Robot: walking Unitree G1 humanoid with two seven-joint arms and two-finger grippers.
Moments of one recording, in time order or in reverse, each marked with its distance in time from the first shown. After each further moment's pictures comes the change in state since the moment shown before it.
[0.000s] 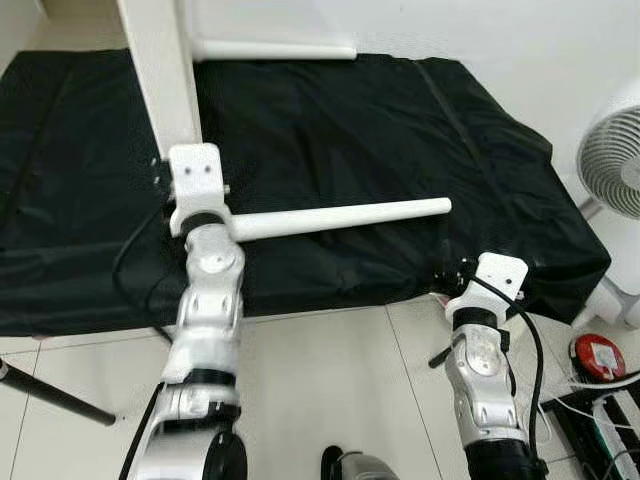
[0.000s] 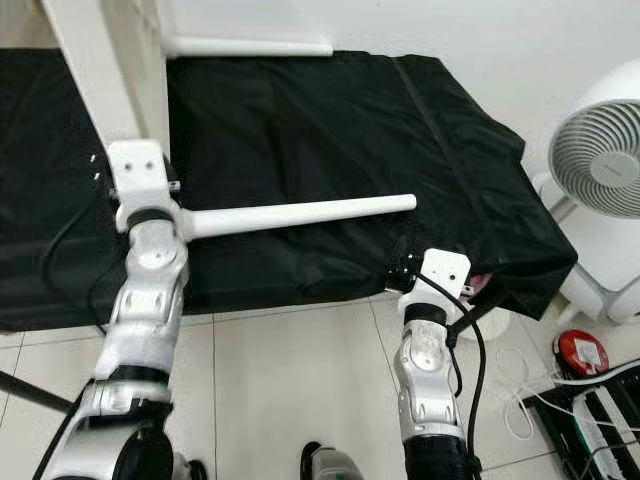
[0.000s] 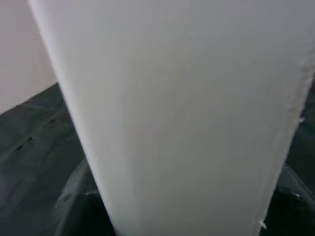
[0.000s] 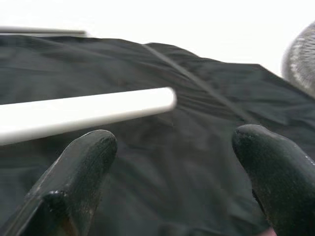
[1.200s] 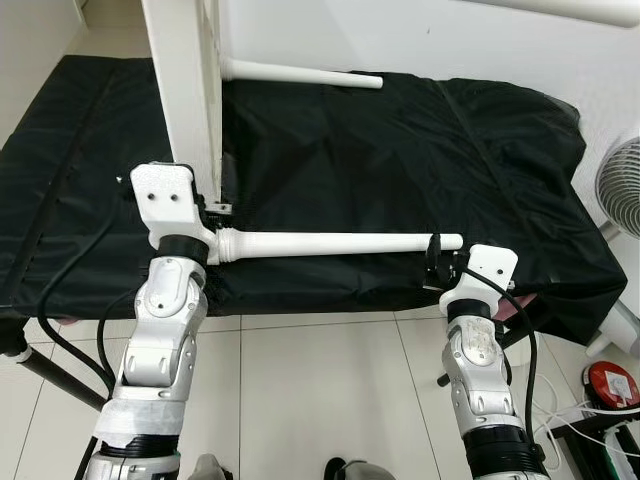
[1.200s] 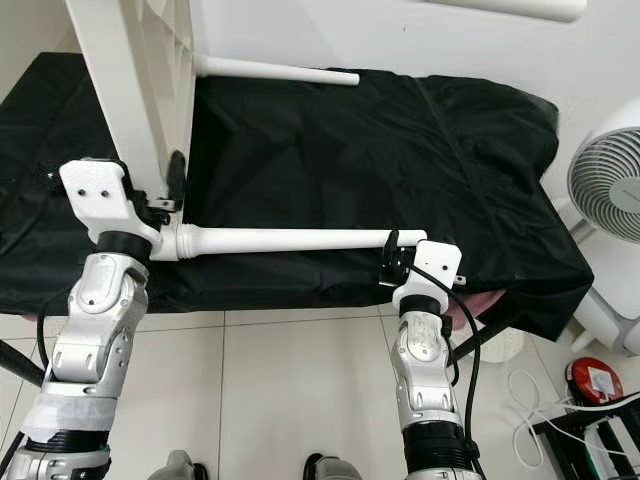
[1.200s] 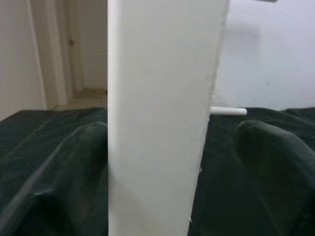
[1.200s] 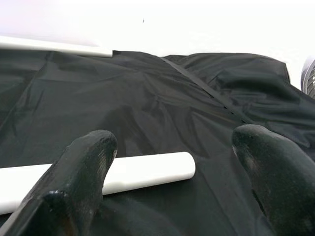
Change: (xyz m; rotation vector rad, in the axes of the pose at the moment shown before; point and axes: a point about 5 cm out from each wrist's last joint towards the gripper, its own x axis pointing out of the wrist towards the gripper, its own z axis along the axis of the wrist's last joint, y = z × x) left arm -0.030 0.019 0.018 -0.115 -0.139 -0.388; right arm 0.007 0.004 -0.002 -0.002 0.001 0.034
